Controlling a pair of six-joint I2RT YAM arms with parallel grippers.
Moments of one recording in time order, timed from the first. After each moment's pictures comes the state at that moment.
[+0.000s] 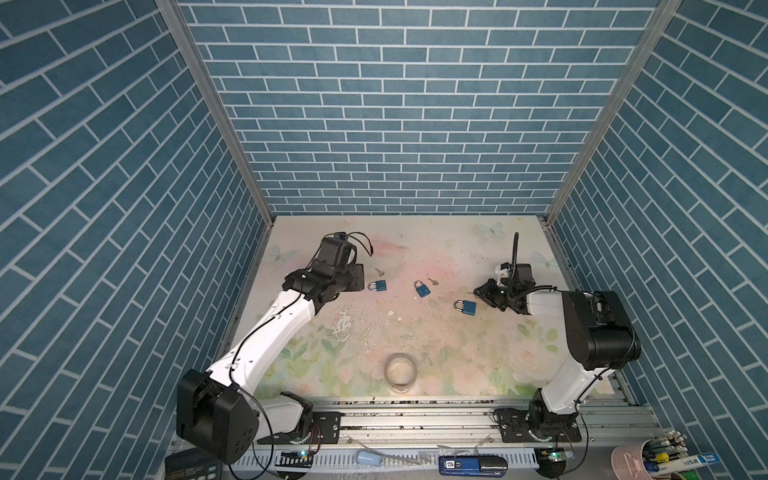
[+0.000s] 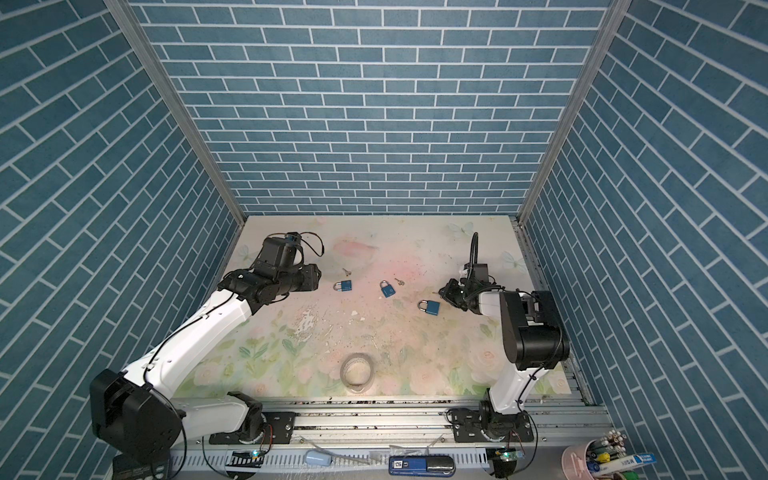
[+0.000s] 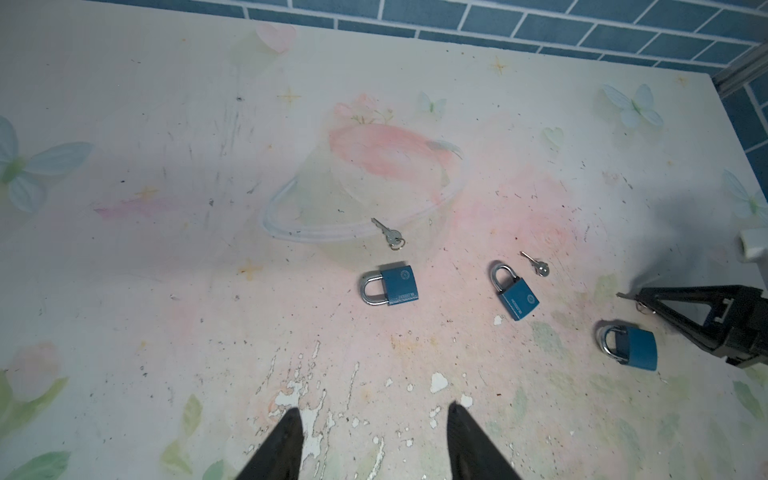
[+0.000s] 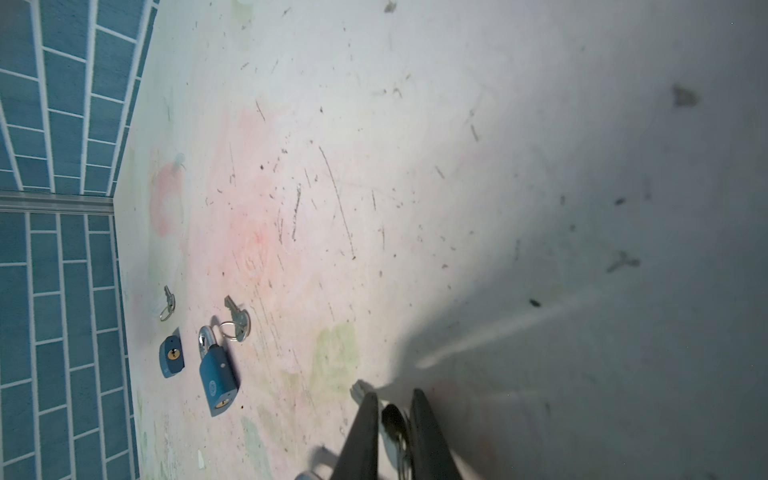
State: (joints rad) left arm -0.40 1.26 1.10 -0.64 -0.08 -0.38; right arm 0.12 1.75 0.76 0.12 -0.46 0.62
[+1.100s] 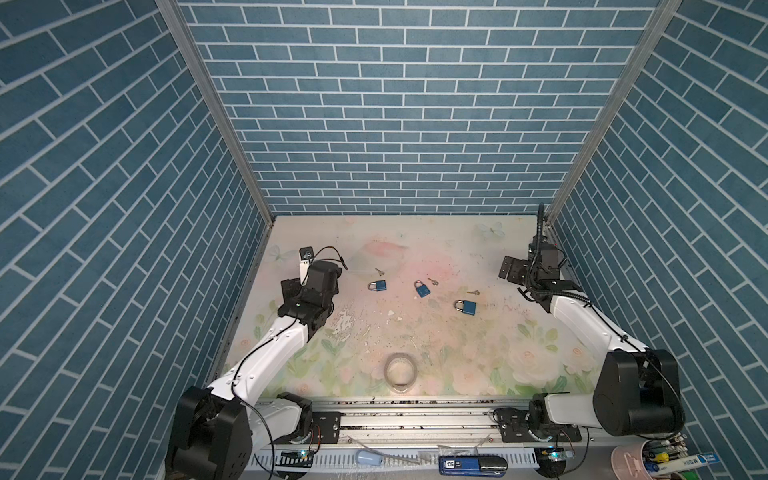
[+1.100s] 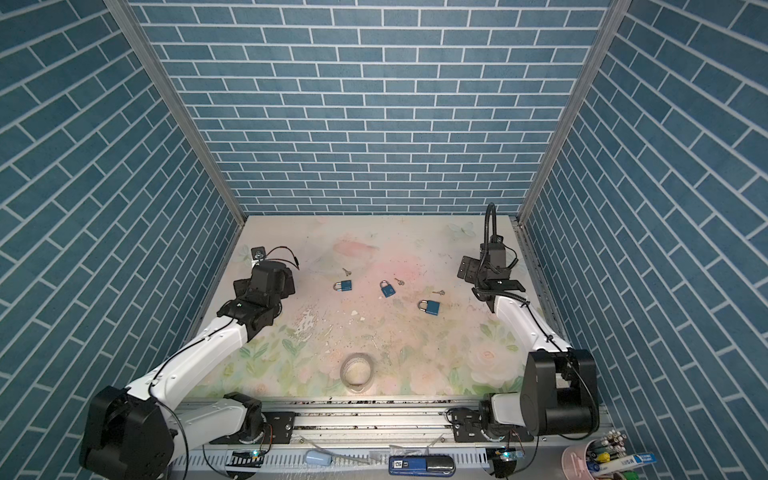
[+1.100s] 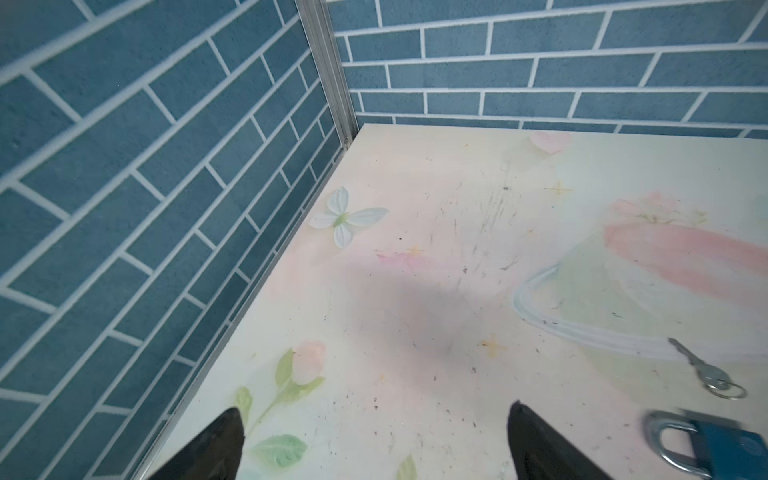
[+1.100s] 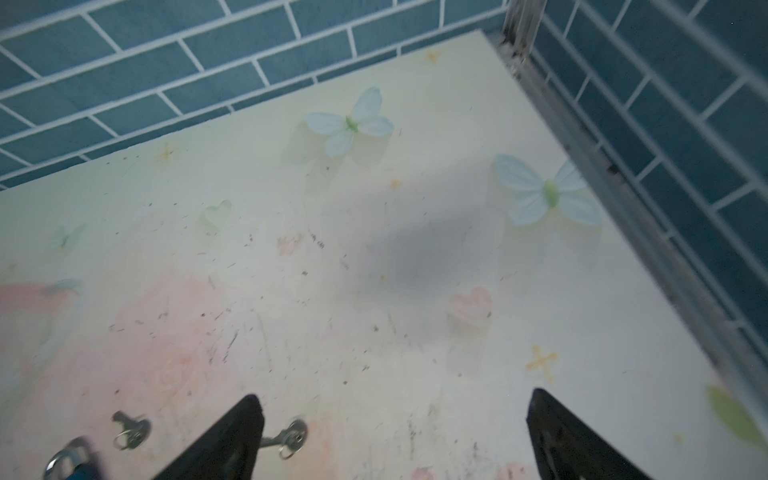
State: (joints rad) left arm -0.32 1.14 0.68 -0.17 -0.70 -0.24; right arm 0.12 1.34 0.88 -0.21 0.19 0.25
